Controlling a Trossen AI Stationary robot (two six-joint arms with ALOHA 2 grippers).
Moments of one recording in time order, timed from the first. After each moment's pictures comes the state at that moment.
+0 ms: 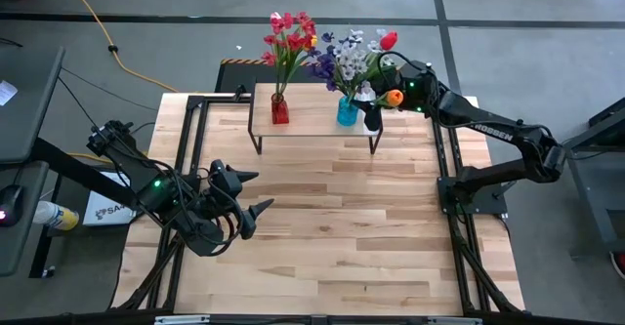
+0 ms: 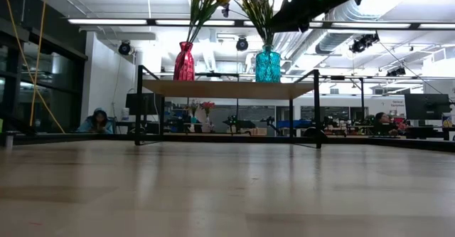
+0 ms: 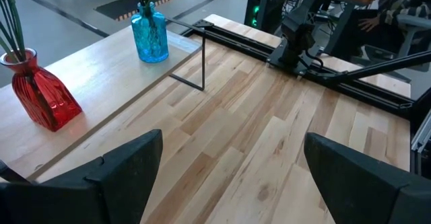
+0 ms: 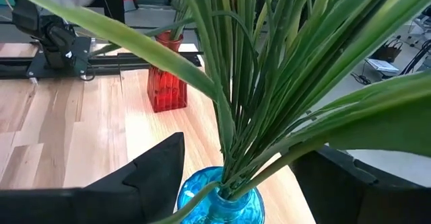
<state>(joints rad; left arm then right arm) -0.70 1.34 1.49 -1.05 -1.03 -0.95 -0.59 1.25 1.05 -0.10 -0.18 -0.23</state>
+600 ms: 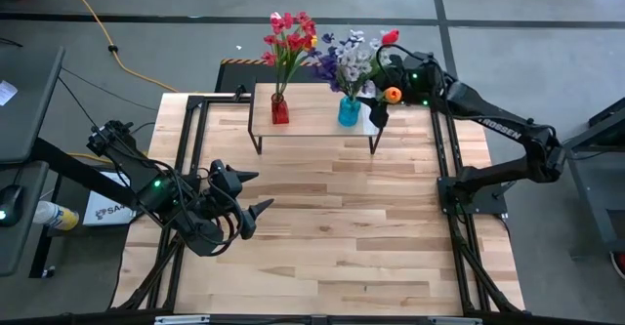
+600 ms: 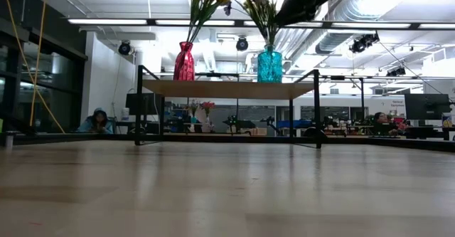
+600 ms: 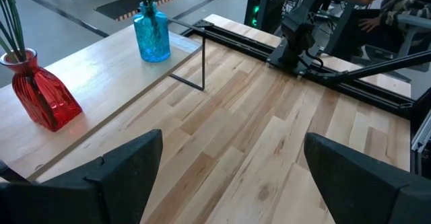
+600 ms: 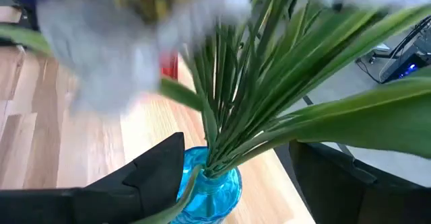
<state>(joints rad) -0.70 1.34 1.49 -1.05 -1.03 -0.95 -0.59 1.25 1.22 -0.39 -0.12 -0.29</state>
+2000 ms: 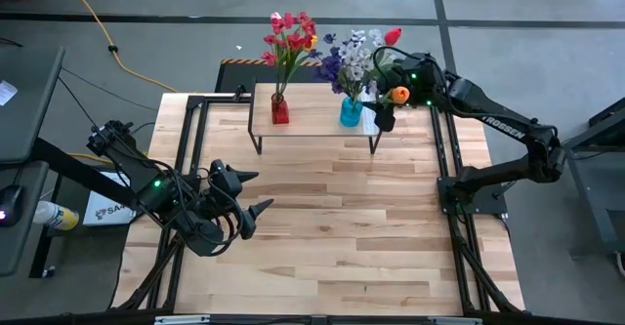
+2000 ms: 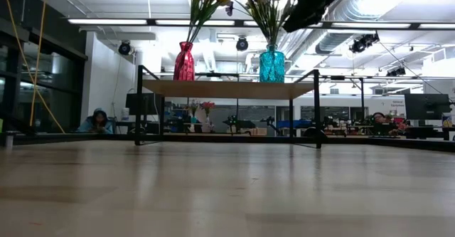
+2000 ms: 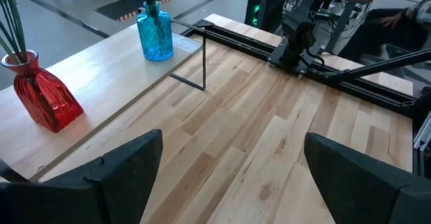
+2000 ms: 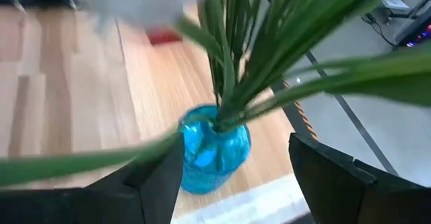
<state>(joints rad) -0.70 1.34 1.49 -1.05 -1.03 -0.94 -0.59 1.25 1.28 -0.60 -0.09 -0.29</state>
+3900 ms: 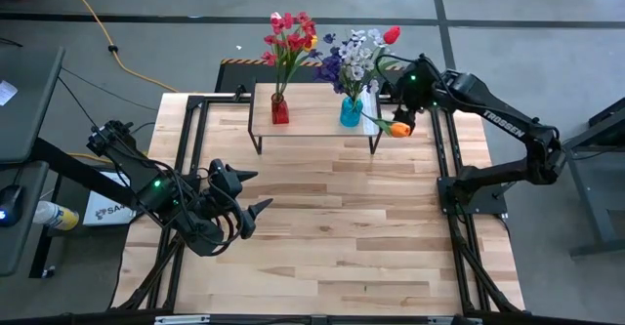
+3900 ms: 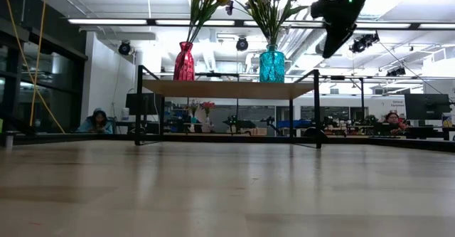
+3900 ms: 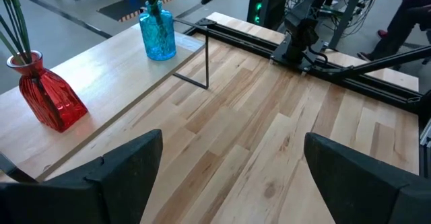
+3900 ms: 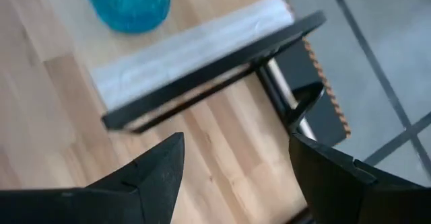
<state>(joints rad) -0.70 1.34 1.49 -1.07 -1.03 -0.94 -0.70 1.25 1.28 -1.02 0.10 -0.27</state>
